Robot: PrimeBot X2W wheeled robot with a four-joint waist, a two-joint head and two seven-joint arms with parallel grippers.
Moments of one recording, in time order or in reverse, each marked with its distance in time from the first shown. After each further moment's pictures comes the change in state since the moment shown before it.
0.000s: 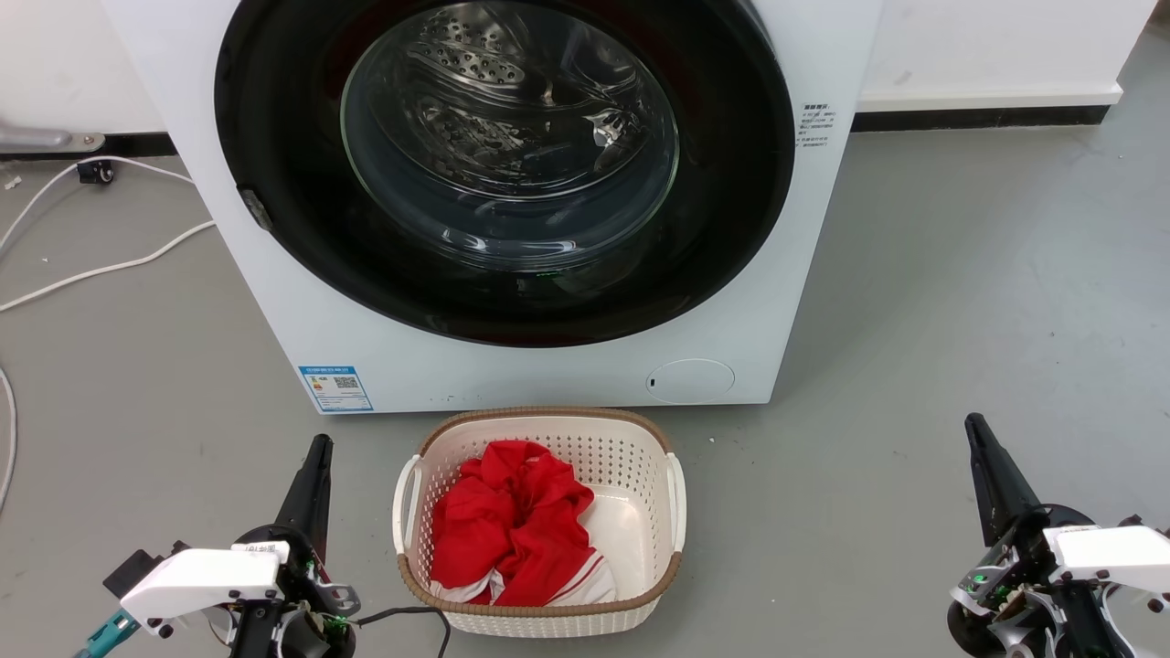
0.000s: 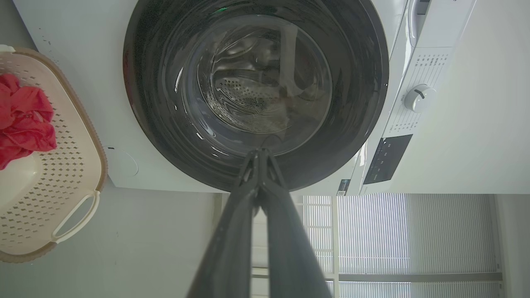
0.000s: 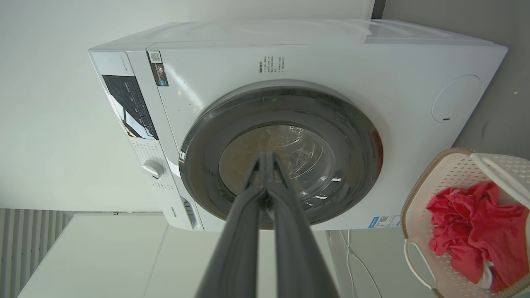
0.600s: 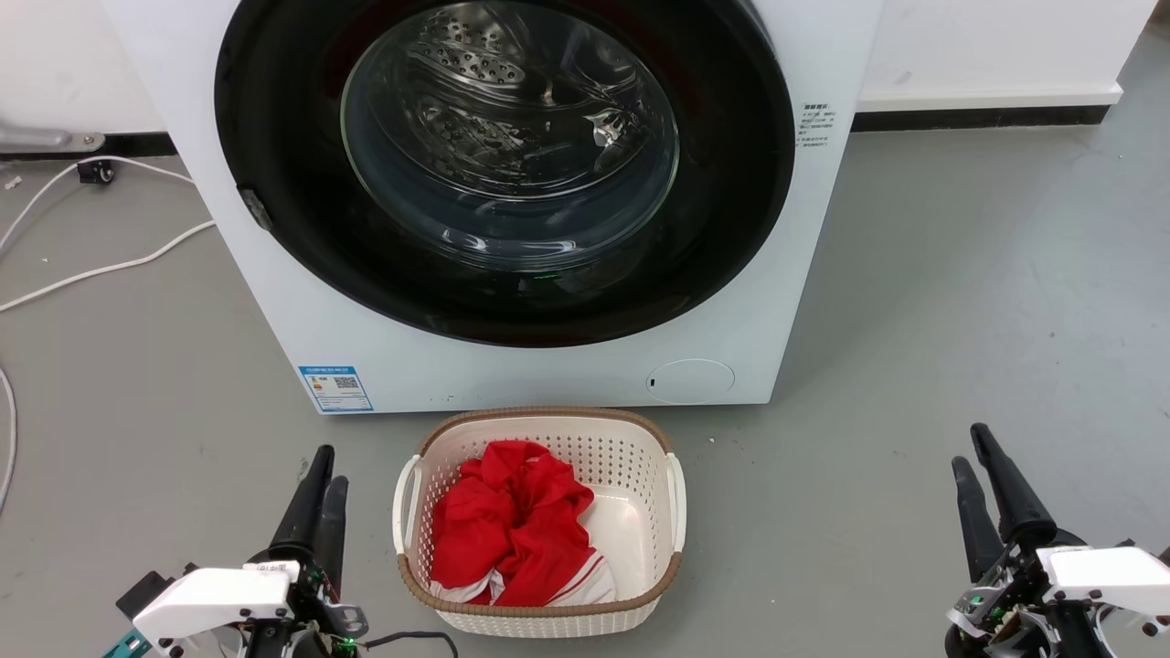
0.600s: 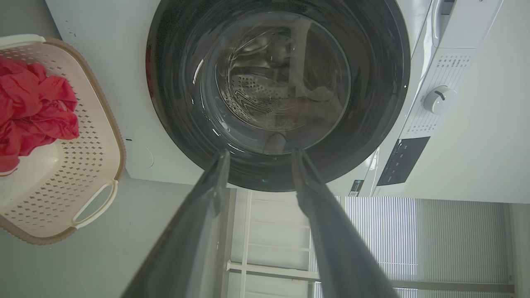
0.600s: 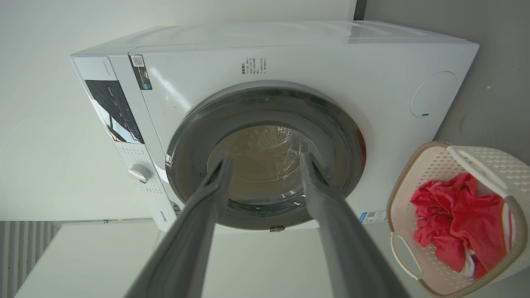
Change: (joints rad) left arm 0.024 -0.006 -0.006 0.024 0.000 0.001 0.001; right arm 0.024 0.004 0.001 0.022 -0.001 0.000 -0.004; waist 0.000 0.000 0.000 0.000
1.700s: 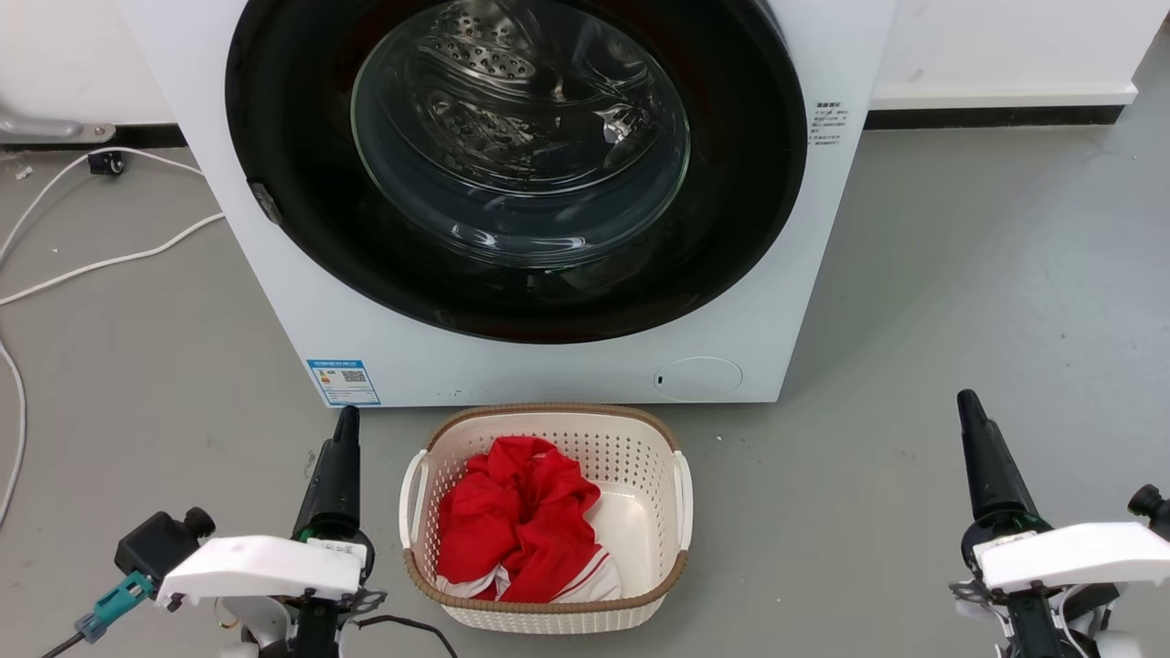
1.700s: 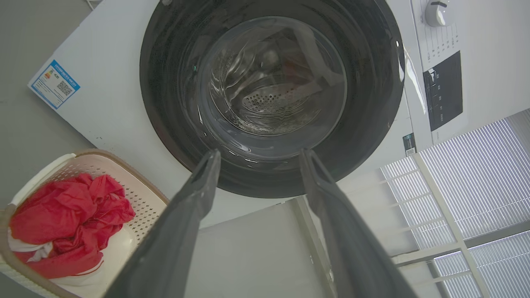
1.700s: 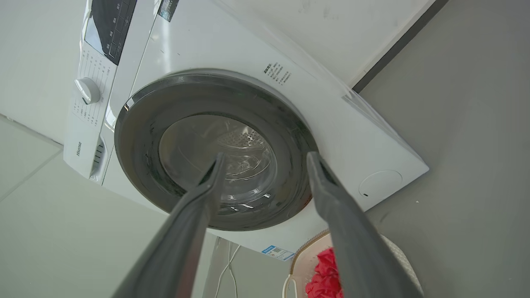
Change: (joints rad) left arm -0.008 0.000 -0.071 -0.087 0.491 0.000 -0.146; right arm 0.018 0.002 0.049 -0.132 -0.603 0.000 -0.141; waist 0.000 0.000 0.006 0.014
